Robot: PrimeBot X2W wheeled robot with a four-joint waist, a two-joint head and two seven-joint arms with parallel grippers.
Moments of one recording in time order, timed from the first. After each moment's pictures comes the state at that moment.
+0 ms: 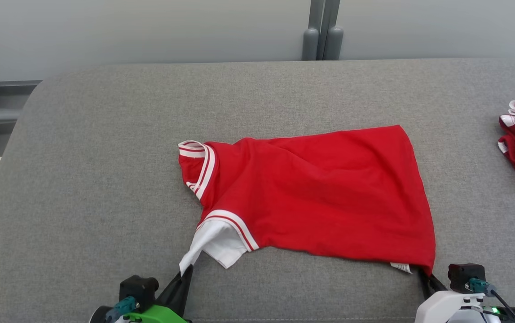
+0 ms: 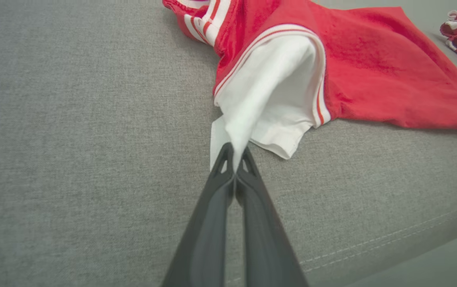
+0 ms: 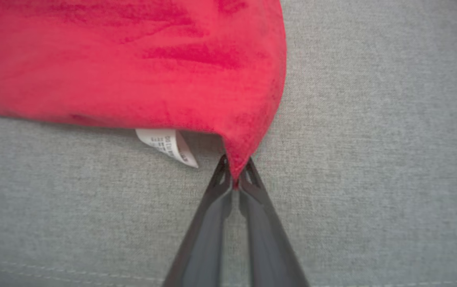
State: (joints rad) left arm -0.10 0.17 -0.44 0.52 -0.44 -0.13 -0.20; right arm -0.04 -0.05 -0.09 0.53 0.04 0.13 -0.04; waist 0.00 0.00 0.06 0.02
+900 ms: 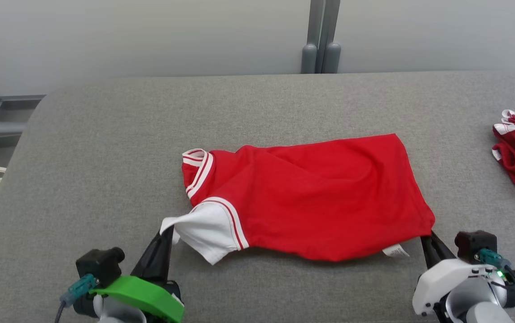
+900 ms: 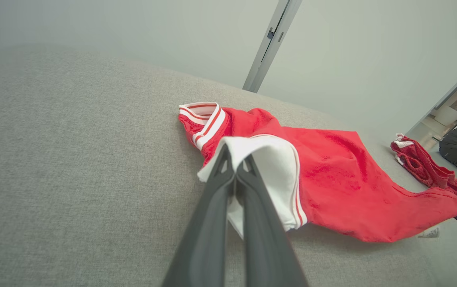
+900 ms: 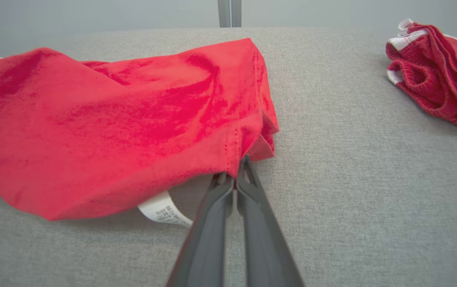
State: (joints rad) left arm -0.08 0.18 -0.34 0.29 -0.62 -0.12 -0.21; right arm -0.03 -0.05 -0.08 0.29 0.07 0.13 0.00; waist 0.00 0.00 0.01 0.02
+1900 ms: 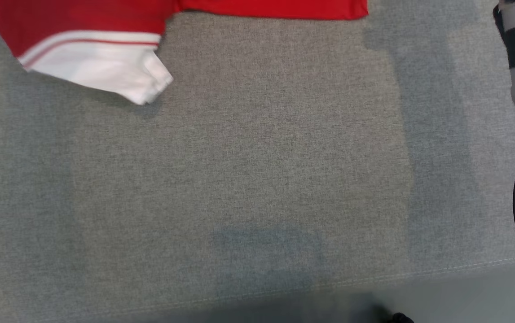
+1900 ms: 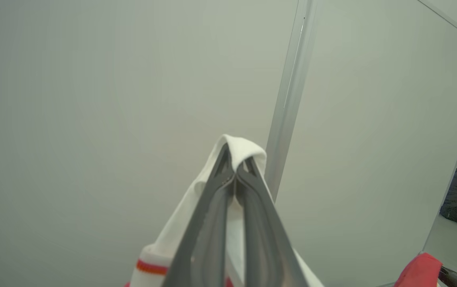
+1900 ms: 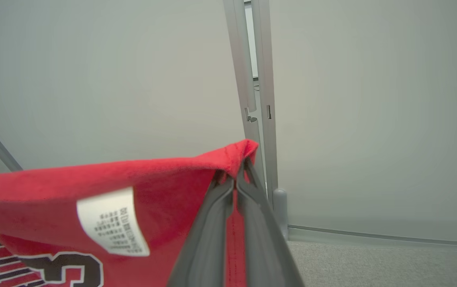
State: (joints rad) left arm -1.42 0.32 -0.23 0.39 -0.72 -0.13 0.06; right arm -1.33 -0.19 0.16 0.61 0.46 0.13 0.09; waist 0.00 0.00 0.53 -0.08
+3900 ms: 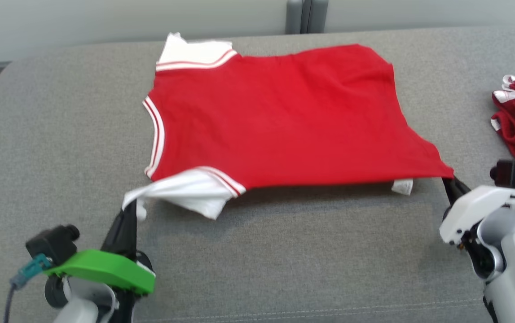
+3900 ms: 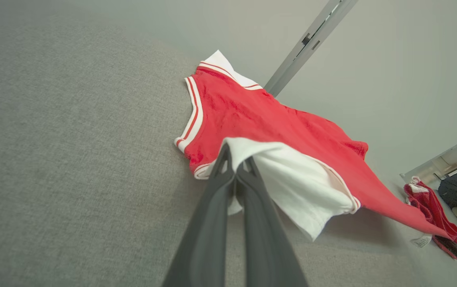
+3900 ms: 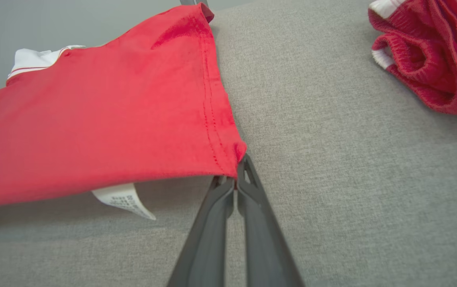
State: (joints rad) left arm -0.16 0.32 -0.39 0.13 -0.97 0.09 -0.18; right arm -0.38 -0.24 -0.01 0.55 0.44 0.13 0.13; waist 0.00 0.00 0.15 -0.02
